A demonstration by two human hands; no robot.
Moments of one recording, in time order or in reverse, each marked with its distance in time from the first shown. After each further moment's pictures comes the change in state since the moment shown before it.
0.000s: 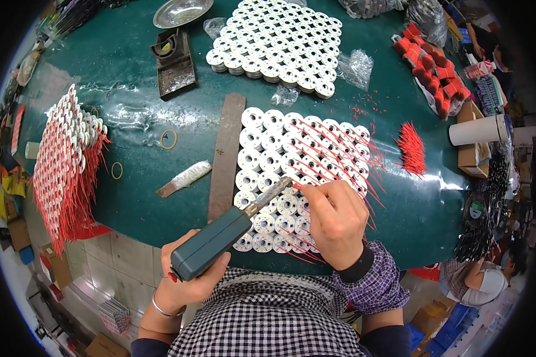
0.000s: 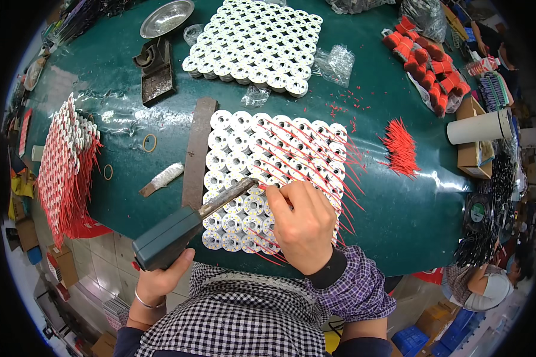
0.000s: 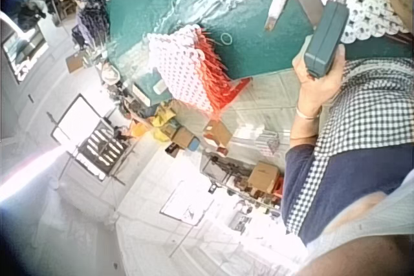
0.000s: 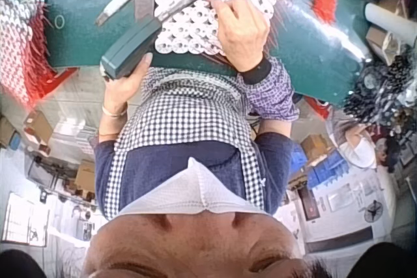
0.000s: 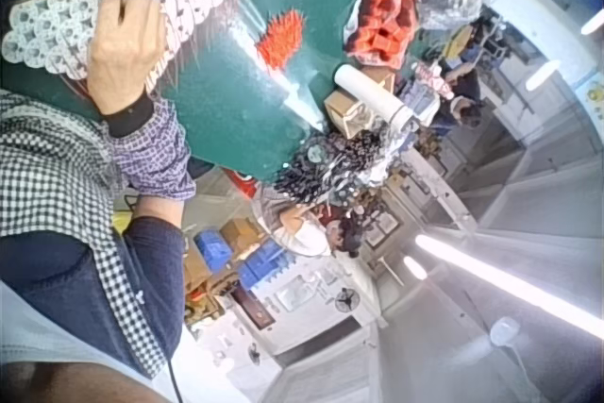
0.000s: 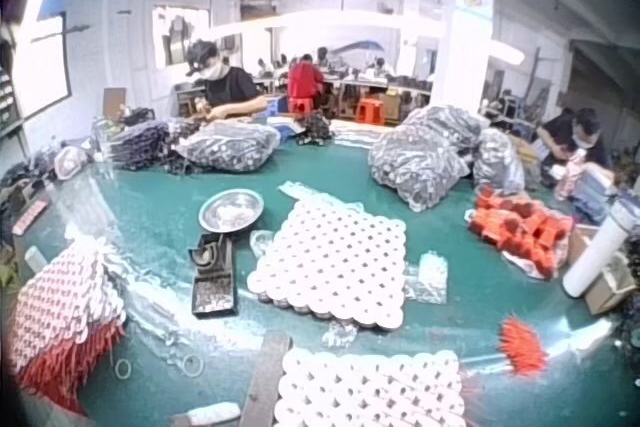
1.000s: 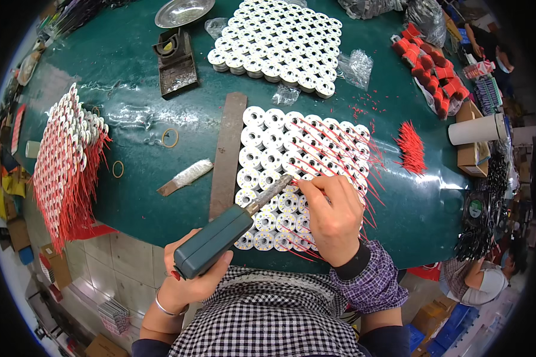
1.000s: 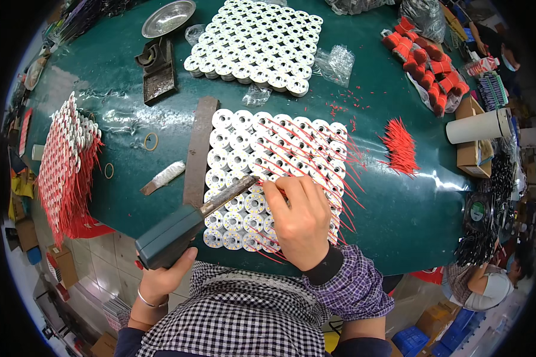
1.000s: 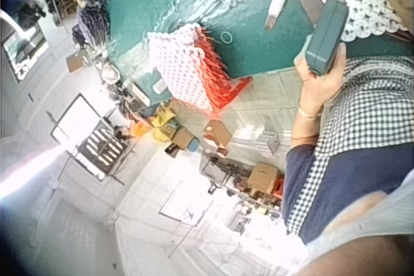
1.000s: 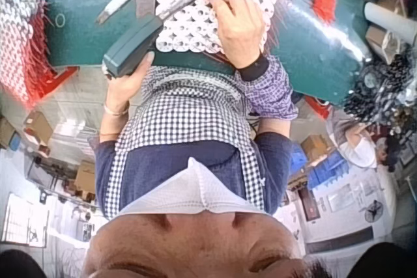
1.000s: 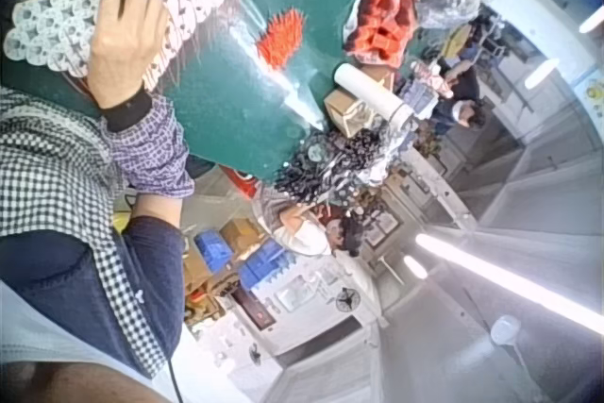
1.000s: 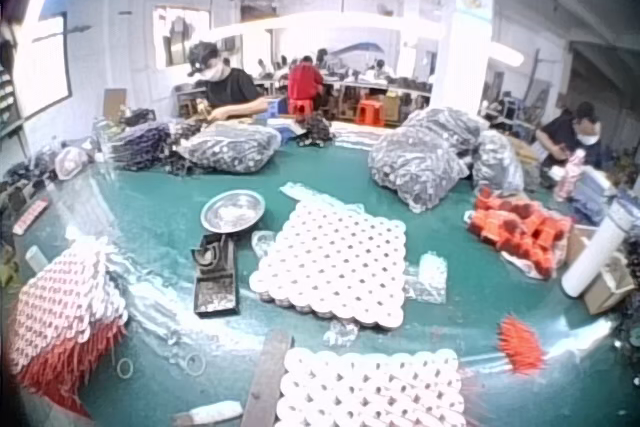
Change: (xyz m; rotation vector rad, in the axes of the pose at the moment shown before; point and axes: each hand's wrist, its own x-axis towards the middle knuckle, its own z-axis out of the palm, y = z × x) left_hand -0.001 -0.006 0.006 0.038 0.042 0.127; right_hand -0.001 -0.001 0.008 0.004 0.012 -0.018
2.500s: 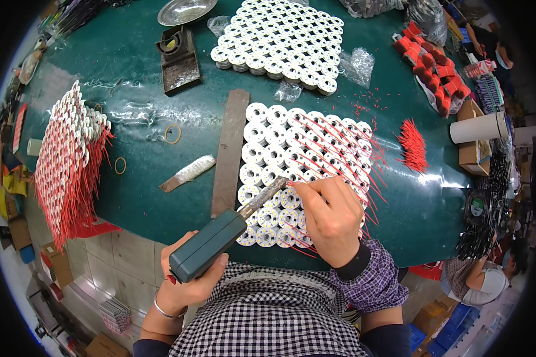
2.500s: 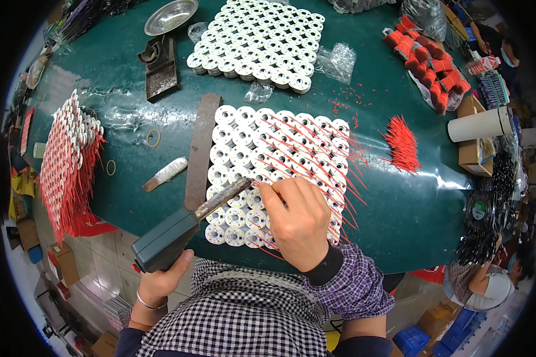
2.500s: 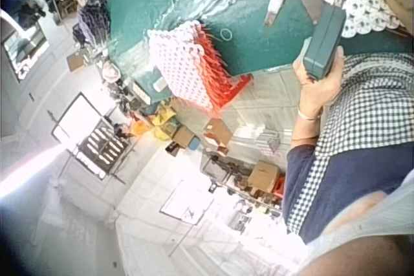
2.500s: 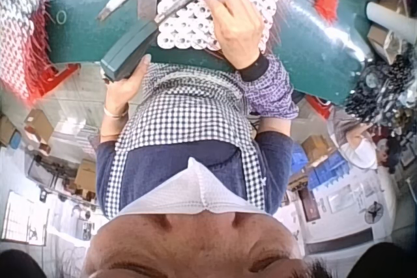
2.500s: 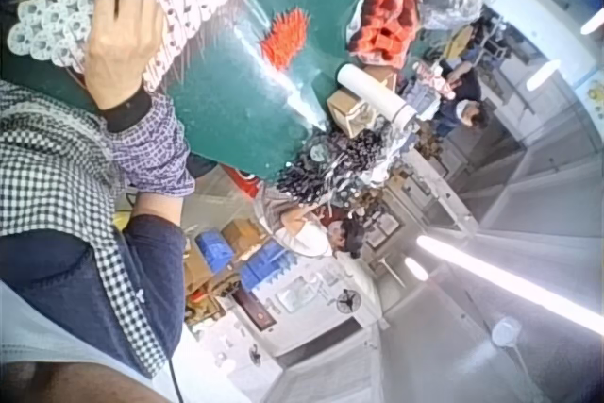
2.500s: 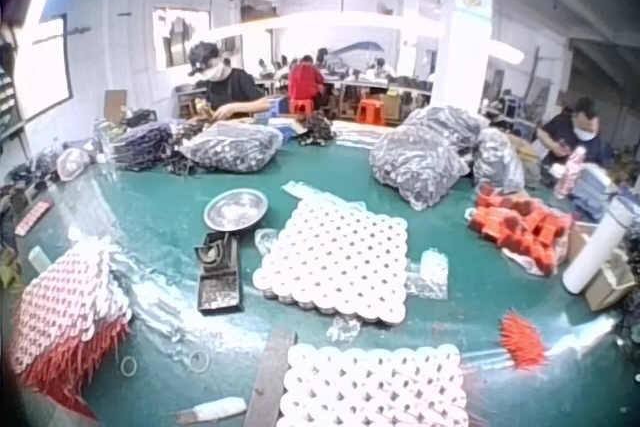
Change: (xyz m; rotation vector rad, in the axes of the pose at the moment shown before) left_hand -0.017 -0.001 -0.009 0.094 -0.032 -0.052; right_hand 0.000 -0.008 -0.001 0.041 0.002 -0.009
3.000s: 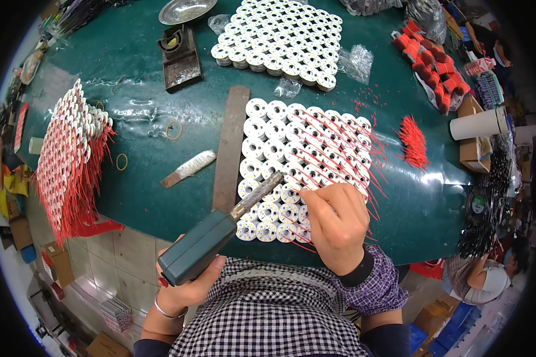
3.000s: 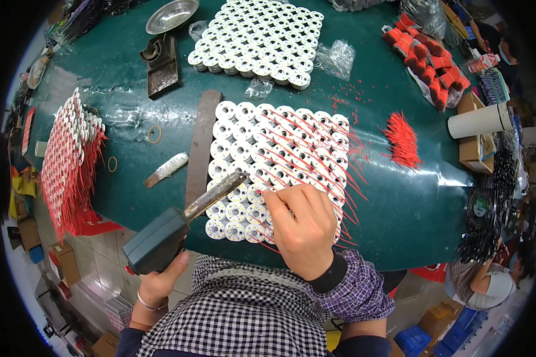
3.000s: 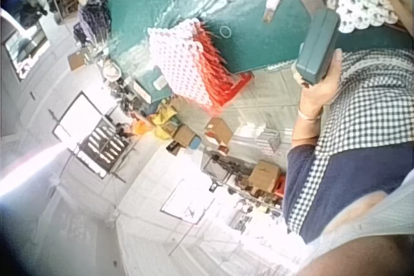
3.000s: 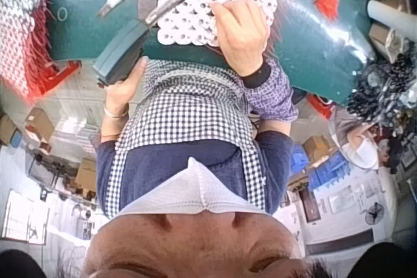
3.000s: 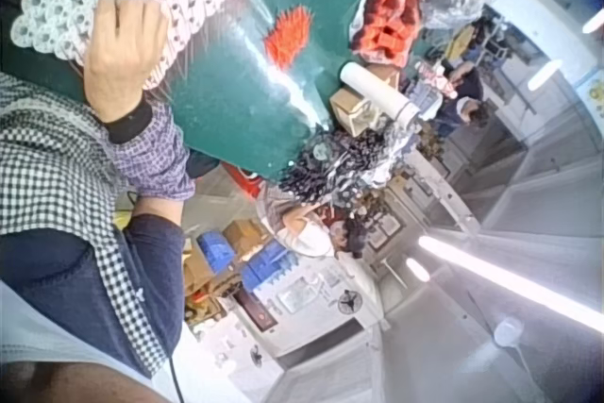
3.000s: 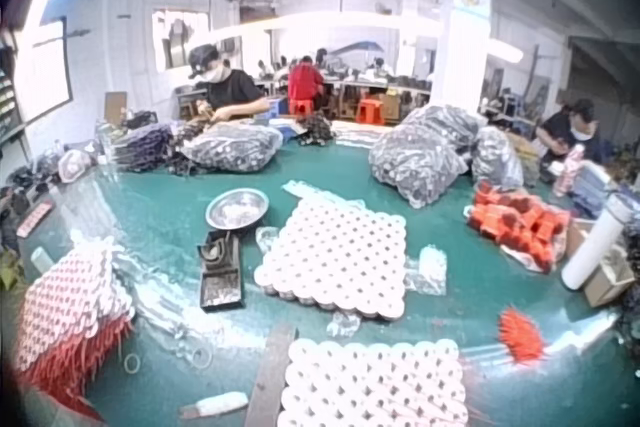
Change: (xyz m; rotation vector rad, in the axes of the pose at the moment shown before) left_hand -0.017 0.002 0.000 -0.144 0.106 -0.124; right_hand -0.012 -0.009 -0.014 0.021 0.033 0.017
